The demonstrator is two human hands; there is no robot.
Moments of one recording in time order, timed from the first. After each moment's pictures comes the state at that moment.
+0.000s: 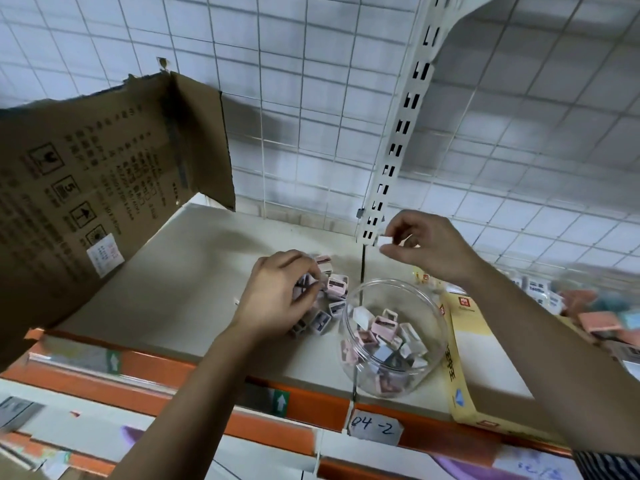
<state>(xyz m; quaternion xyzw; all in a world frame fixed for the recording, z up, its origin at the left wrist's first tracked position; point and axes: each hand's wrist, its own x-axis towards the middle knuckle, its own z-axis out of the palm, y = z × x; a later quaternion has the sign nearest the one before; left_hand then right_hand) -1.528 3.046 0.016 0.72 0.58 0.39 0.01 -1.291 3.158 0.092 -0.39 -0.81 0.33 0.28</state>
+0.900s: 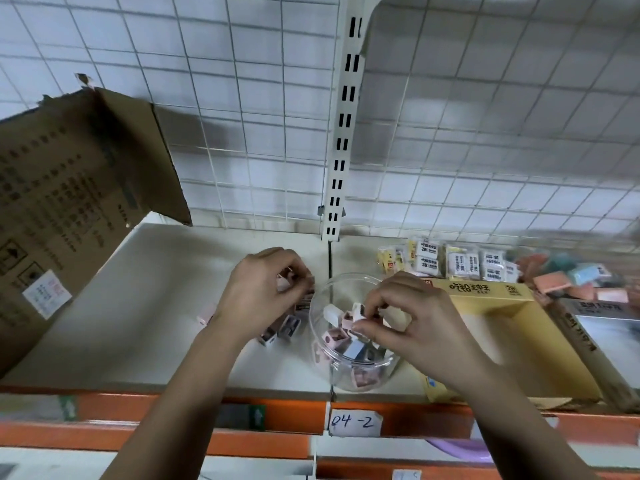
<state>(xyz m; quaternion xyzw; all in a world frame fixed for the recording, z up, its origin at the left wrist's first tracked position) -1.504 3.059 0.046 0.73 0.55 0.40 0.10 -1.263 3.047 0.063 -0.33 -0.85 0.16 0.37</state>
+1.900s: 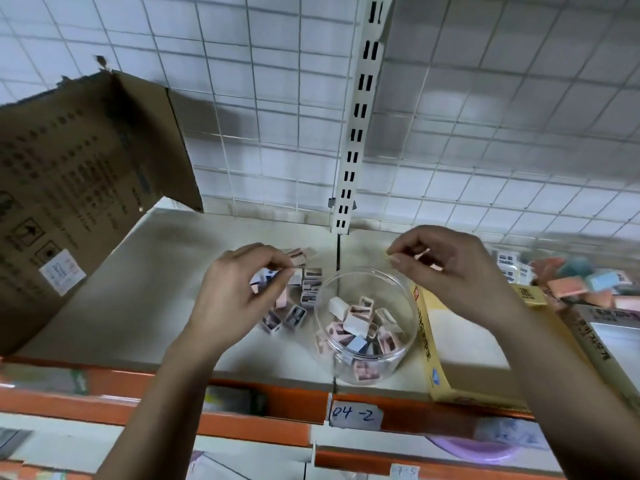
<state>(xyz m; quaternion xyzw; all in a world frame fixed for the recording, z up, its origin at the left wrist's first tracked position) -1.524 3.026 0.052 0.72 0.52 0.45 0.06 -1.249 3.080 0.106 -0.39 -0.79 0.32 0.35</state>
